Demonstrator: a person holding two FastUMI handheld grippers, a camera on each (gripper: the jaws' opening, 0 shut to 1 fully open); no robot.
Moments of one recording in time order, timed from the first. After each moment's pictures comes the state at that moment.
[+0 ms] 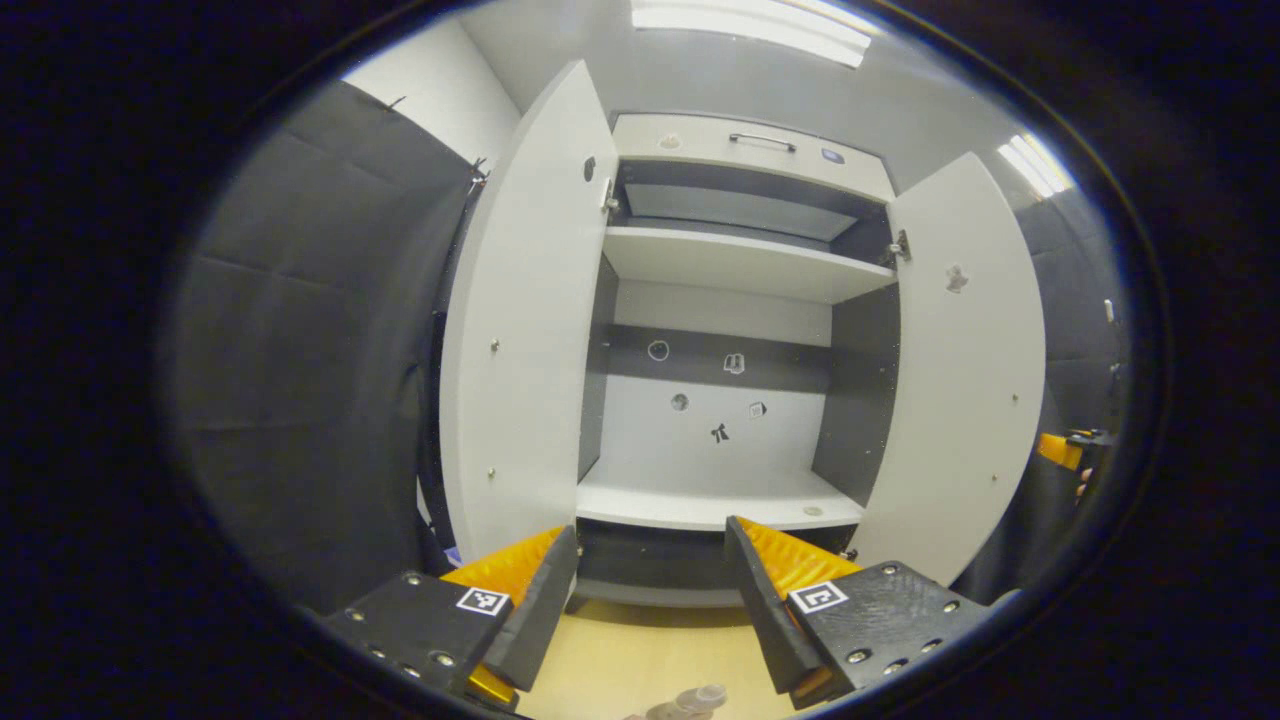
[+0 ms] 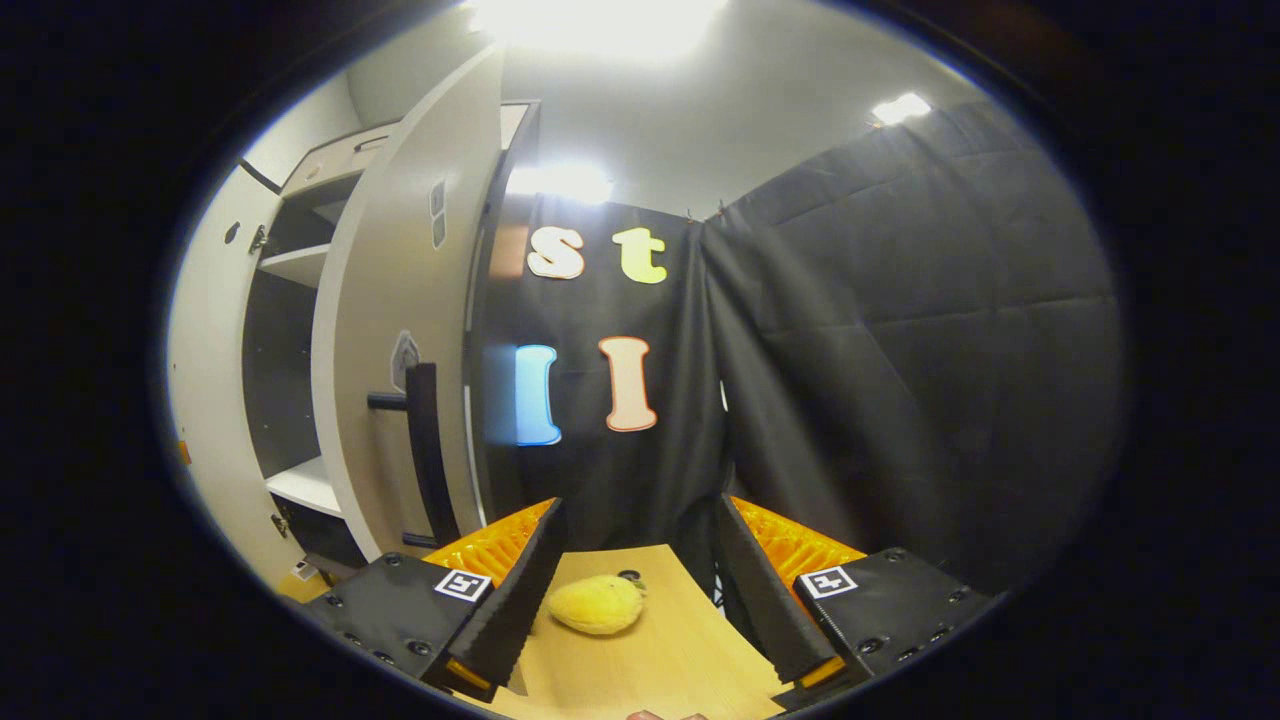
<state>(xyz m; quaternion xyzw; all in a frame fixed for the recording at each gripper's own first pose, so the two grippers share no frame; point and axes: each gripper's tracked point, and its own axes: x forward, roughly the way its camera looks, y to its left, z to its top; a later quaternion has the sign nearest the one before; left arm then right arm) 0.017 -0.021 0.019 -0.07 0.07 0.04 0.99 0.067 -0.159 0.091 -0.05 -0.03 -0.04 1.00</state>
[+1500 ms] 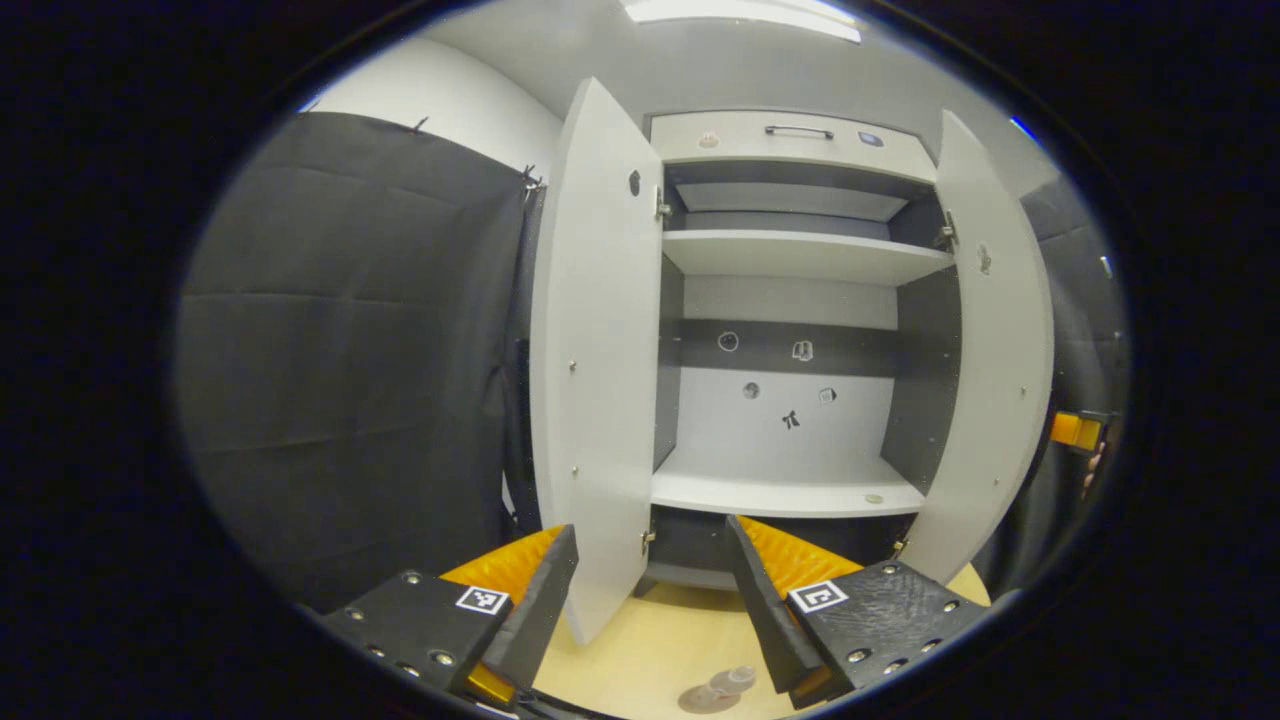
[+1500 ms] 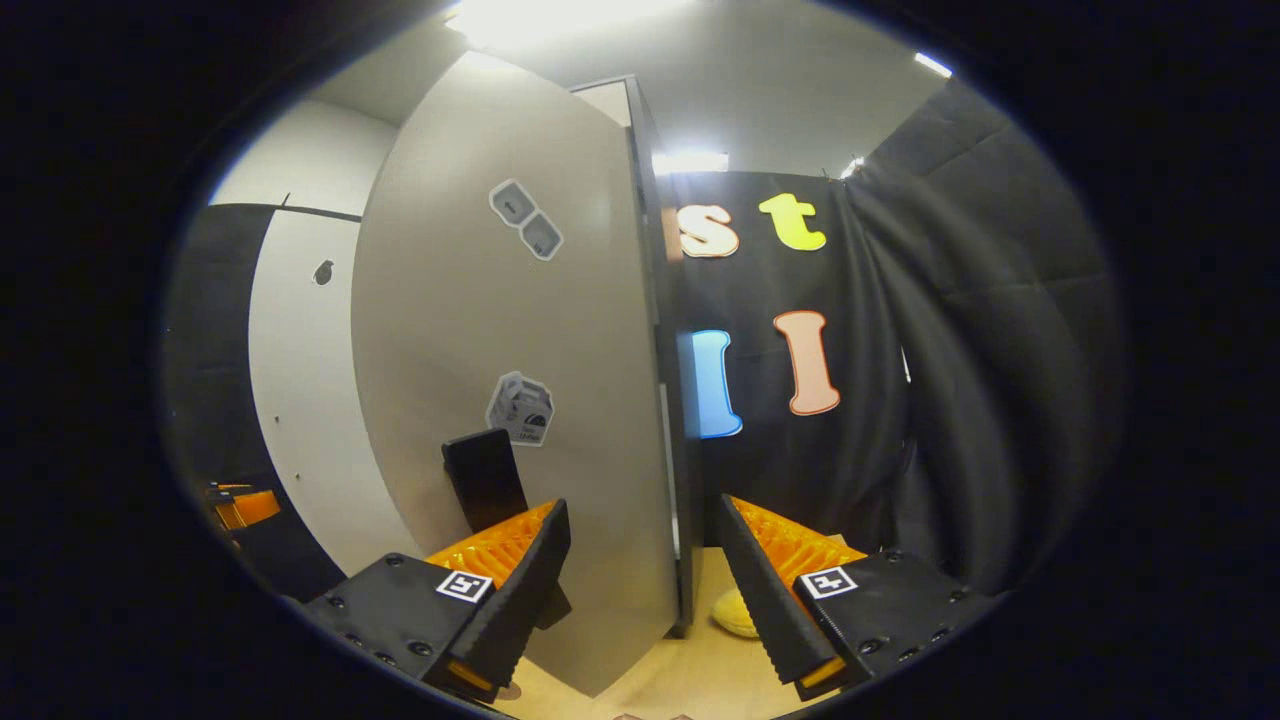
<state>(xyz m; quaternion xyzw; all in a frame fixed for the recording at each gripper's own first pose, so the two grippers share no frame) -0.030 0.005 0.037 -0.02 0.09 0.16 0.98 0.098 -0.024 0.092 -0.01 0.02 0.18 0.98</state>
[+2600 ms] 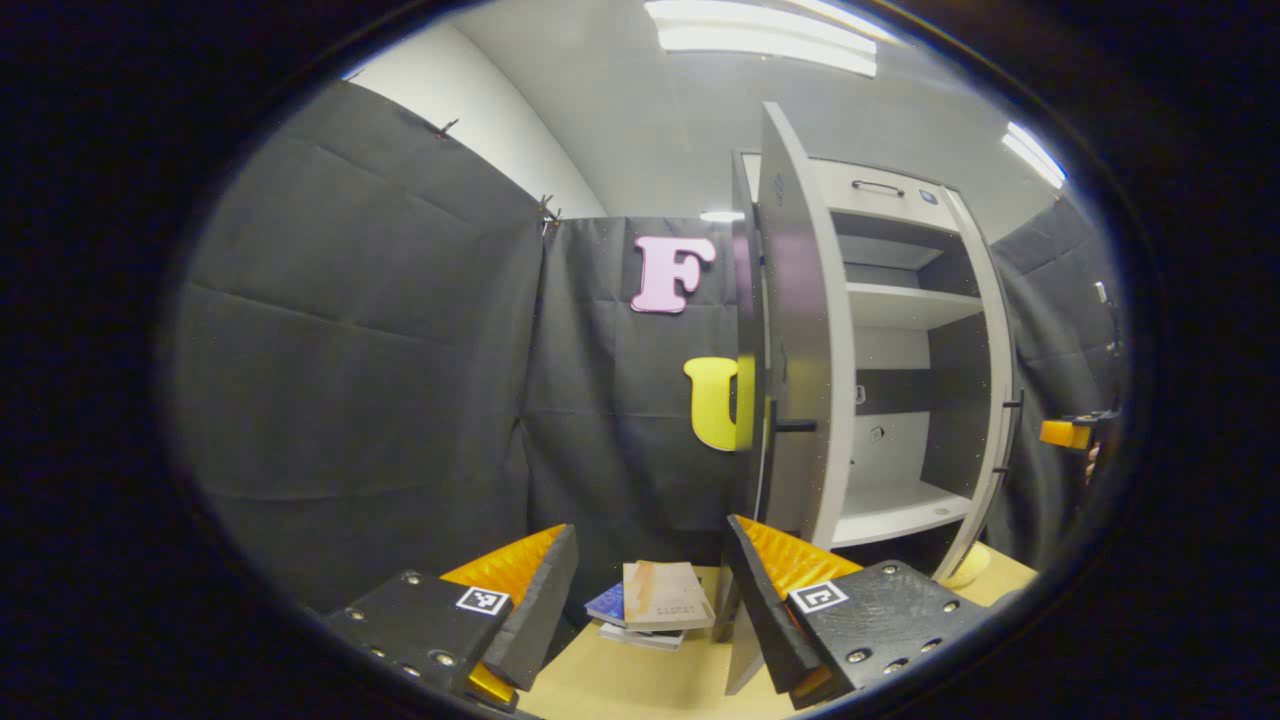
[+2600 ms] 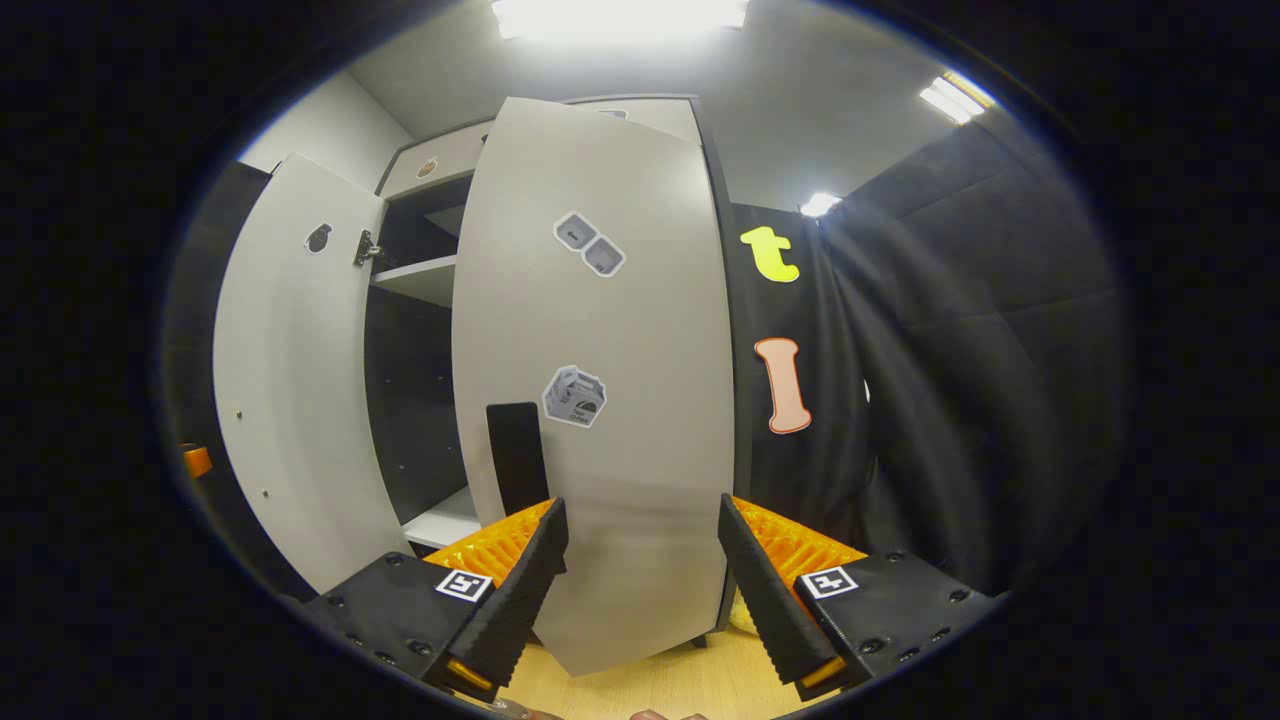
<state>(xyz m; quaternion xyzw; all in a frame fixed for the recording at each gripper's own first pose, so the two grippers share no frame) -0.015 0.234 0.057 -0.01 0.02 0.11 0.99 0.073 0.066 0.076 -0.02 -0.02 0.06 1.00</state>
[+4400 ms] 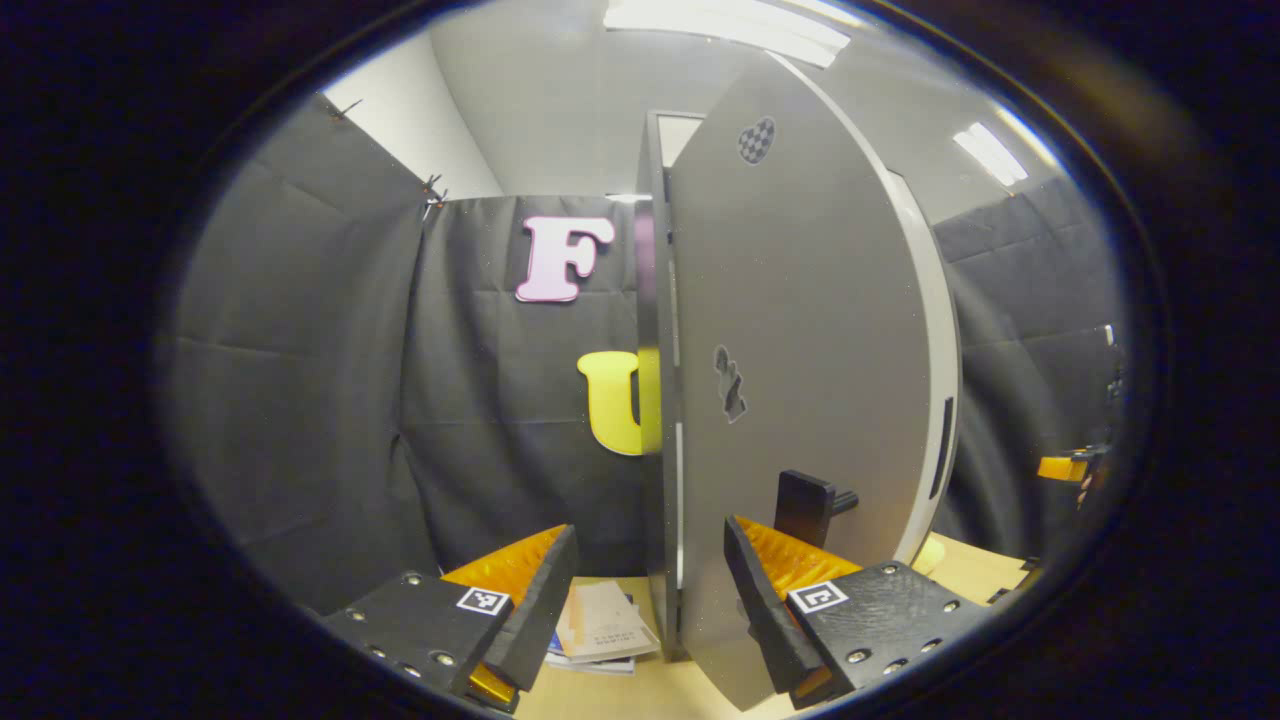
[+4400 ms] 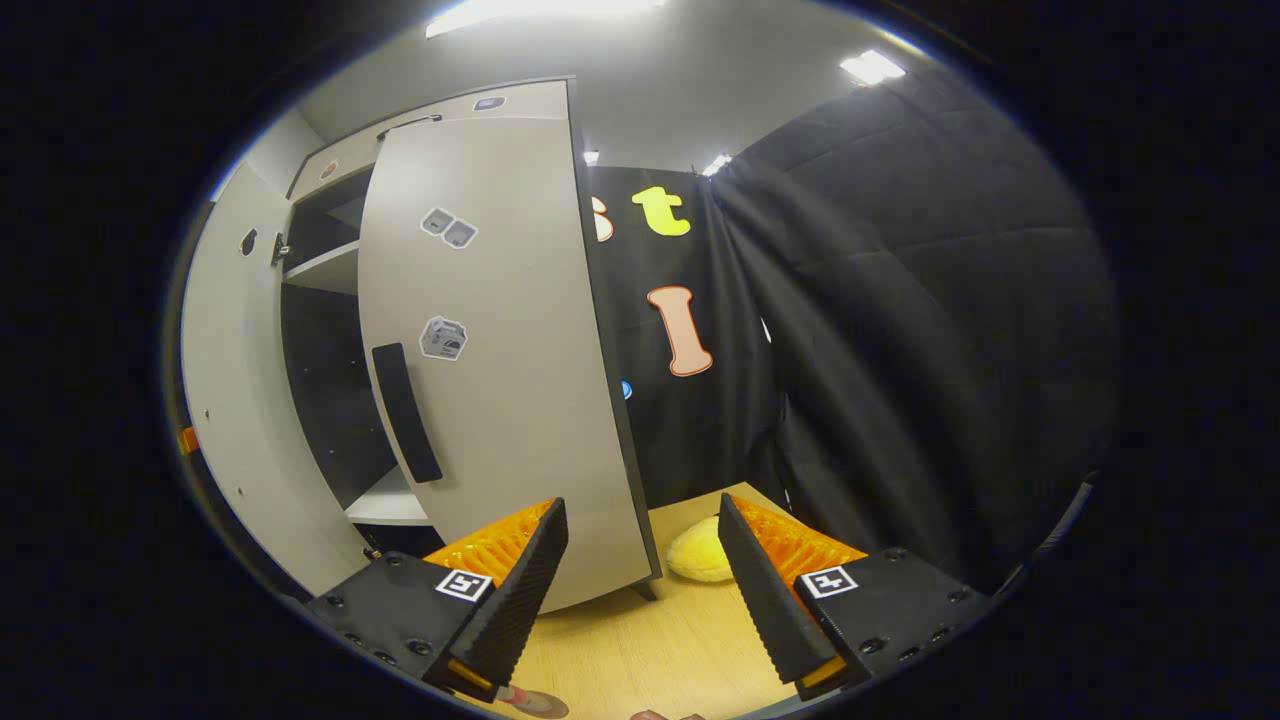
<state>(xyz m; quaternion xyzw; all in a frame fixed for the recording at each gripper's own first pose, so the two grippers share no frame) 0.119 0.197 0.099 0.01 0.04 -0.06 1.00 0.041 -0.024 0.024 0.04 0.03 -0.05 1.00</state>
